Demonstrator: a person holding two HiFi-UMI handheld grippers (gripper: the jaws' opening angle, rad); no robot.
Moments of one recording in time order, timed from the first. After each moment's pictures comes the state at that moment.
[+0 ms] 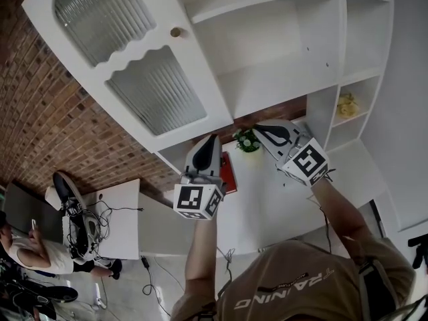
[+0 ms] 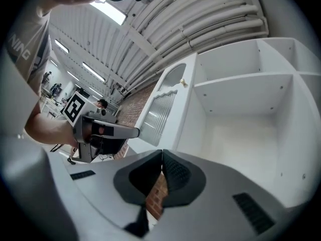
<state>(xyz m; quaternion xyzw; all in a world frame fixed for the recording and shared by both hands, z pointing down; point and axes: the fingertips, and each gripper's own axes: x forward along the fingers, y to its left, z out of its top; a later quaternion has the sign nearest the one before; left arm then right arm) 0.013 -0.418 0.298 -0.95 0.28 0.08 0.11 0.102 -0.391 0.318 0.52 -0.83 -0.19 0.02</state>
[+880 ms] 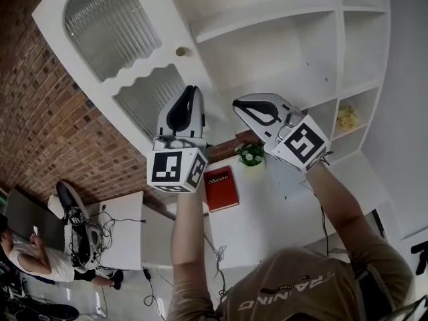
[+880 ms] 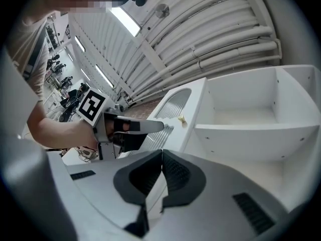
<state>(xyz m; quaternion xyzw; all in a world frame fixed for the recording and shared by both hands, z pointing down) 0.033 -0.431 0.125 -0.92 0.28 0.15 0.25 0.084 -0.398 0.185 0.49 -0.82 -0.30 -0.01</state>
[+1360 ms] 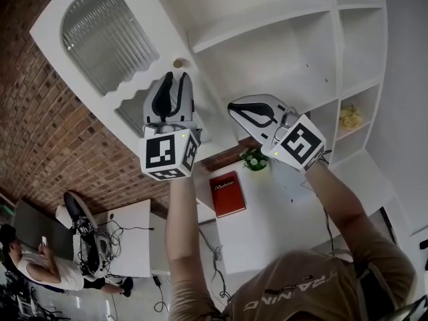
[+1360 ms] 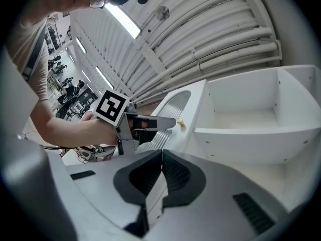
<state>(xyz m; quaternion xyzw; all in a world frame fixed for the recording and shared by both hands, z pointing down) 0.038 -0.461 0.077 -0.88 0.32 0.14 0.32 0.080 -0.406 0.173 0.49 -0.82 -0.31 -0.02</state>
